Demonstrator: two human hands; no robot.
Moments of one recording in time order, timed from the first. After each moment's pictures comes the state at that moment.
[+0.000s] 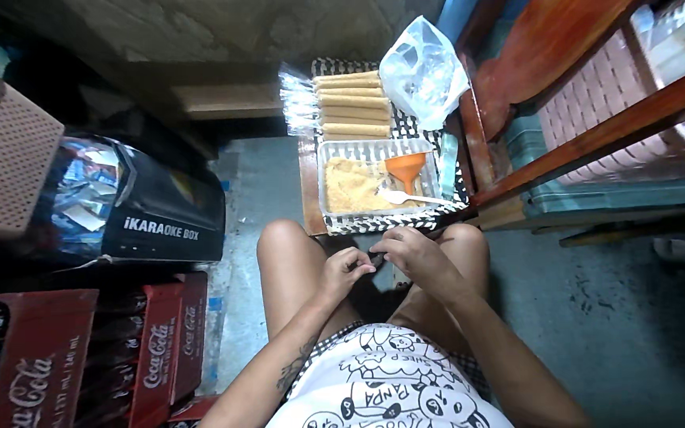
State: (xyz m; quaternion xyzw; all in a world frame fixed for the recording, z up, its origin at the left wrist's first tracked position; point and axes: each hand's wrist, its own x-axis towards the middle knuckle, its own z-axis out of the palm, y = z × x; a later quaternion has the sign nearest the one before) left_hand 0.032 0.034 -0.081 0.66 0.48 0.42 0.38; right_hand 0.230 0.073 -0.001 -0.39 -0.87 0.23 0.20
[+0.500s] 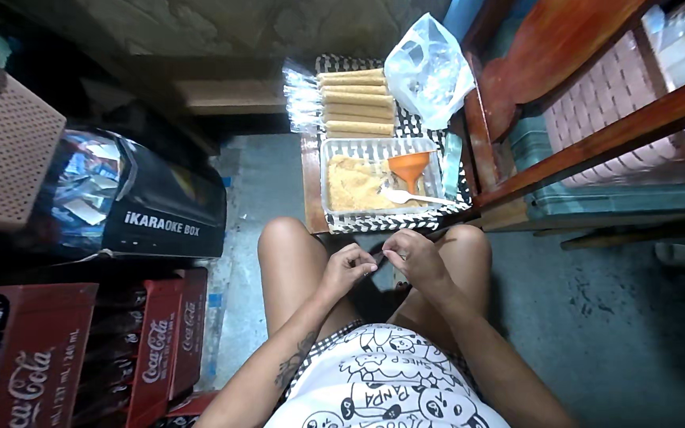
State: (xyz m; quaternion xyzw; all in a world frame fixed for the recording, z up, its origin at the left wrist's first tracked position) left_hand 0.033 0.037 -0.073 0.59 0.50 0.40 0.50; right_hand 0.220 0.062 -0.013 -0.48 -0.78 0.27 0.28
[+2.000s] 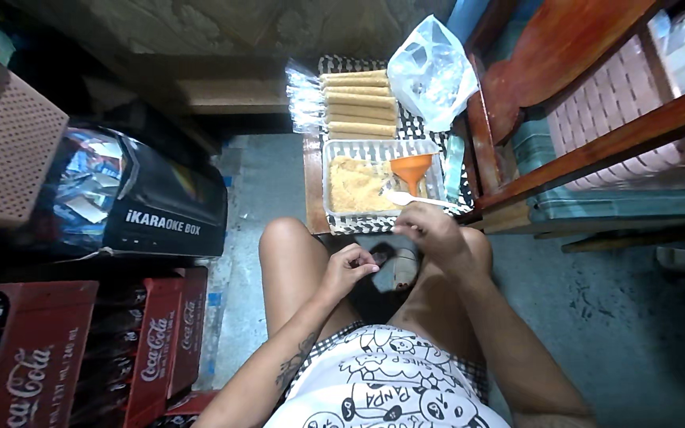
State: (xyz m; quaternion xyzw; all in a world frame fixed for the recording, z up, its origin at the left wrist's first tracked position) left_hand 0.033 0.038 -0.078 0.58 0.49 0.43 0.48; right_hand 0.240 0.107 0.010 -0.44 -0.83 0.23 0.26
